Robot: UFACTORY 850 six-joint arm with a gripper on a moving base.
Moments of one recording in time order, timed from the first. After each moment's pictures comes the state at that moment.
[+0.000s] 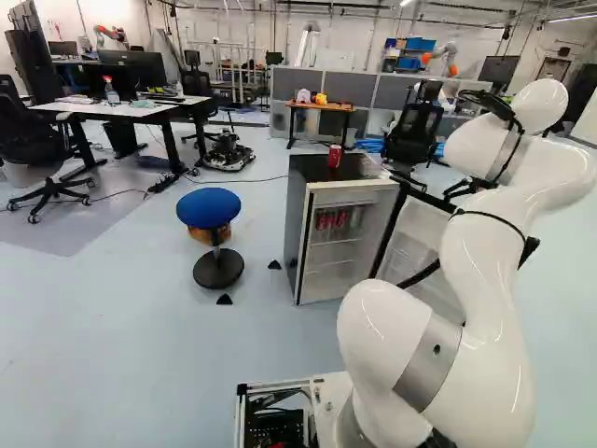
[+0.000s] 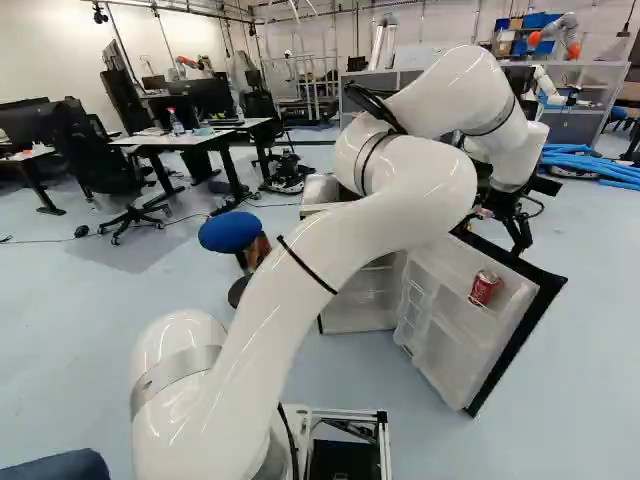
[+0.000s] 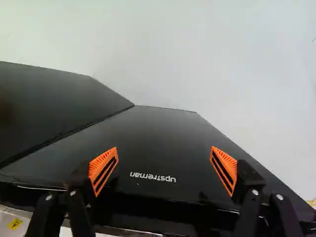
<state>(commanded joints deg) -50.1 -58.5 -120.1 2.7 -55.3 0.0</state>
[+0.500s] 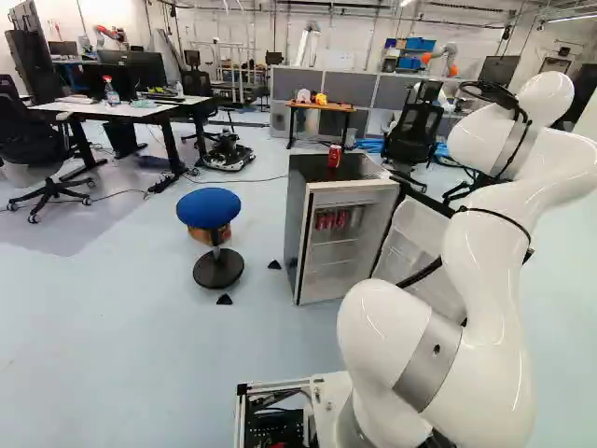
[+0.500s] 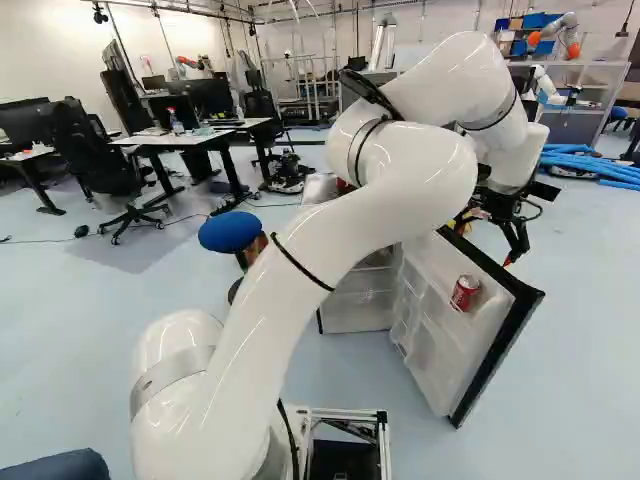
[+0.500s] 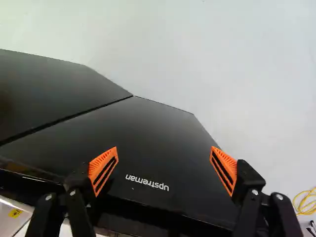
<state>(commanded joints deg) -50.3 -55.2 -114.4 2.7 -55.7 0.0</state>
